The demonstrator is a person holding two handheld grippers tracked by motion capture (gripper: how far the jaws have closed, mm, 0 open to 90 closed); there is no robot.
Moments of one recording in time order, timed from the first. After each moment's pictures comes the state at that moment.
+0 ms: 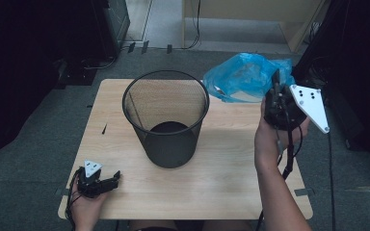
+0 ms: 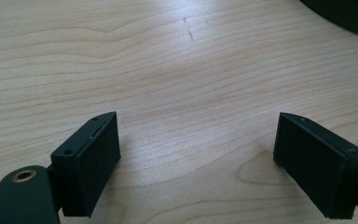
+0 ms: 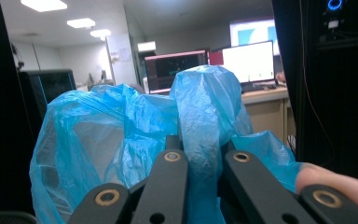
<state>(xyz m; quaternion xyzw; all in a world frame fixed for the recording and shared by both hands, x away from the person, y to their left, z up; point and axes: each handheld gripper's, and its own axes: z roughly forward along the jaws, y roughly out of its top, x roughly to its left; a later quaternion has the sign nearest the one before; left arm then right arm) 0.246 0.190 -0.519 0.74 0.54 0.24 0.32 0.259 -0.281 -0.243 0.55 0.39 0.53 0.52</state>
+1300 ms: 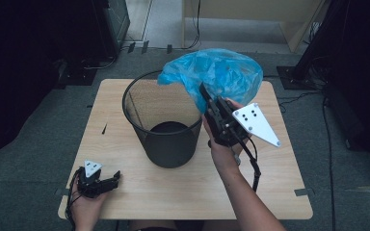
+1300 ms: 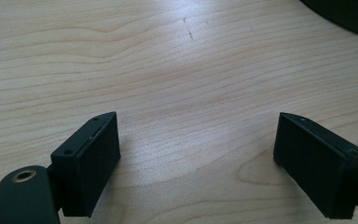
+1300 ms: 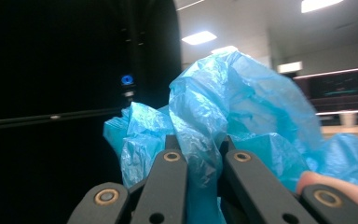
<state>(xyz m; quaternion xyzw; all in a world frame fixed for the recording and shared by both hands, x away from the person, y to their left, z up) 0.246 0.190 -0.519 0.74 0.54 0.24 0.32 0.245 -0.193 -0.271 0.36 0.49 0.71 0.36</state>
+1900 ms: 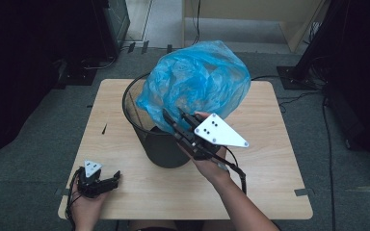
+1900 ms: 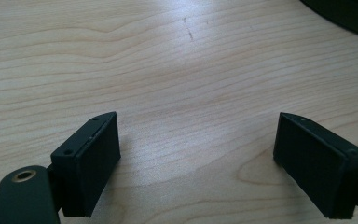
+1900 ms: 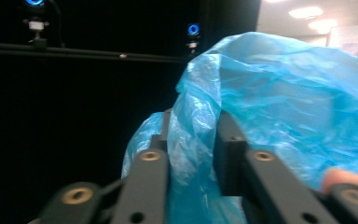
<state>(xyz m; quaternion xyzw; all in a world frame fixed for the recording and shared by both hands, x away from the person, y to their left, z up) 0.246 0.190 -0.519 0.74 0.54 0.24 0.32 0.237 -0.151 -0.293 0.26 0.62 0.68 0.30</state>
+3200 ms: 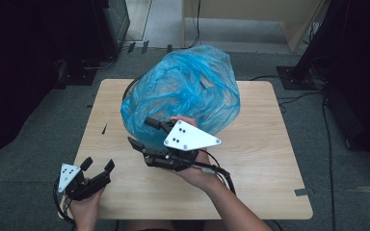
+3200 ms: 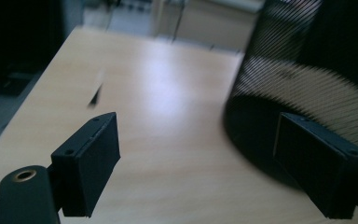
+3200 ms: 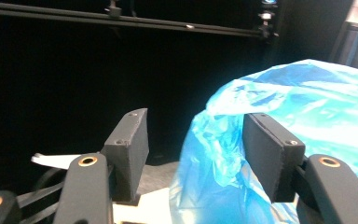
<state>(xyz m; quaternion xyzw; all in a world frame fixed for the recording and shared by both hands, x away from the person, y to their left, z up) 0.213 0.187 -0.459 0.58 0.53 0.28 0.55 0.227 -0.110 -0.290 0.19 0.70 0.66 0.21</state>
